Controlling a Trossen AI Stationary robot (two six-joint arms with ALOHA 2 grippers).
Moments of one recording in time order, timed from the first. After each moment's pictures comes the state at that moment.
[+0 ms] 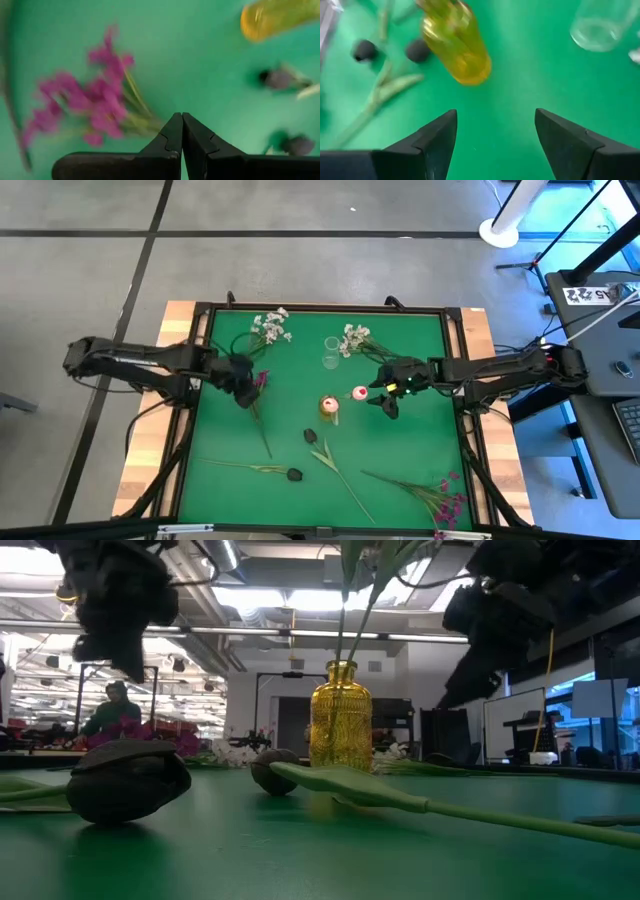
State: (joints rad) left arm 0.03 0.98 0.72 -0.84 -0.03 -0.85; right arm -0.05 1.15 0.57 -0.13 -0.09 0.28
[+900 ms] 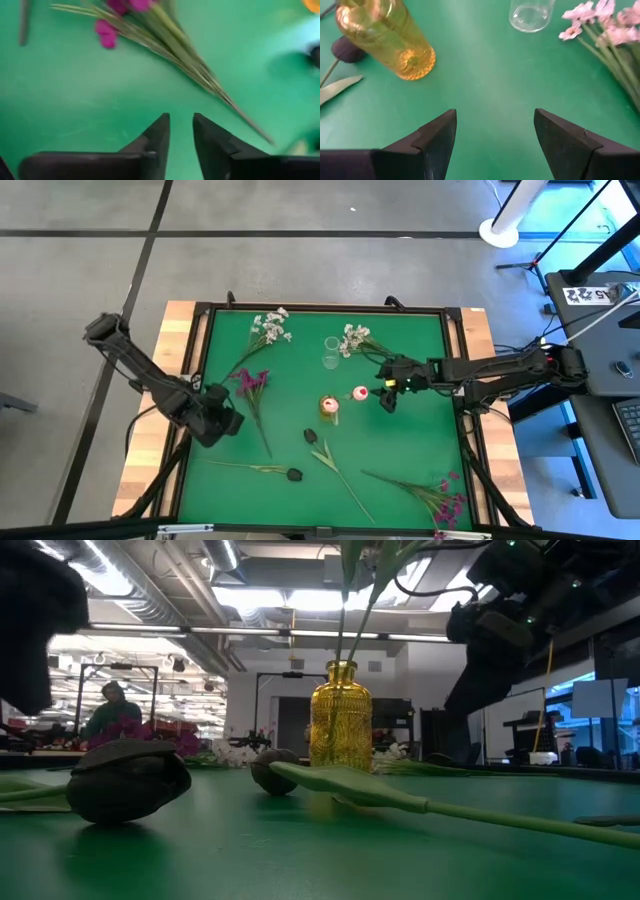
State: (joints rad) left arm -0.69 1.03 0.59 -0.94 -0.44 -1.84; right arm -0.05 1.15 0.57 -0.21 0.12 0.34
